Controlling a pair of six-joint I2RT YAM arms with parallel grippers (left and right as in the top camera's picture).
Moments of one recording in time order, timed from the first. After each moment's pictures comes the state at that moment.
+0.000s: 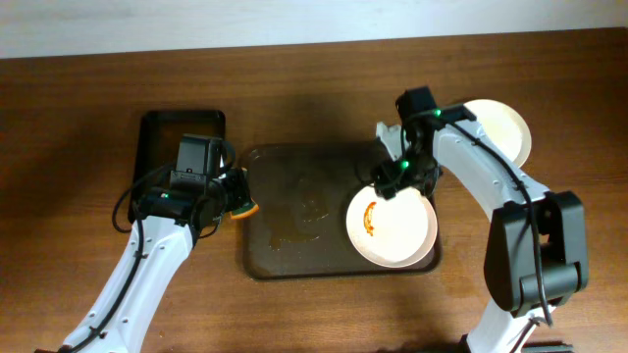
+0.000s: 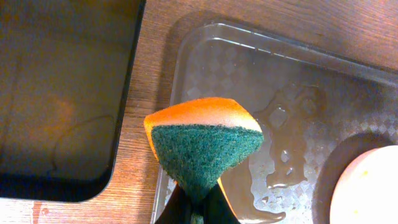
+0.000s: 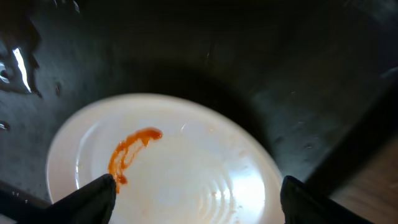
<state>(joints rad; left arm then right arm) -0.22 1.41 0.99 -0.62 0.05 -0.45 0.19 1.90 1.42 -1.00 -0.17 -0.22</state>
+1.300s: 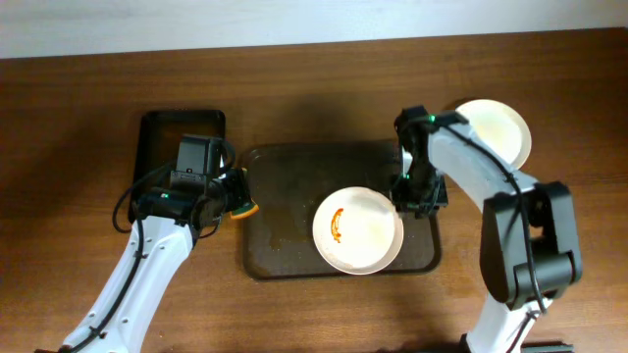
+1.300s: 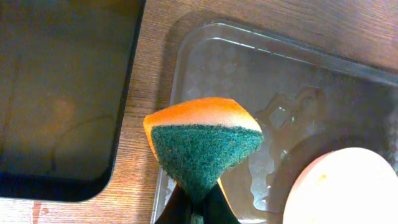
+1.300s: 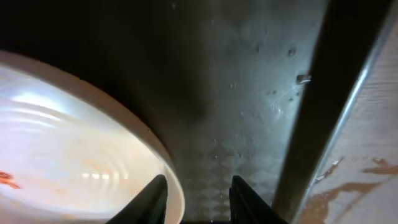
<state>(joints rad) -0.22 1.41 0.99 -0.62 0.05 -0.45 0.19 1.93 1.32 -1.15 -0.10 0.28</state>
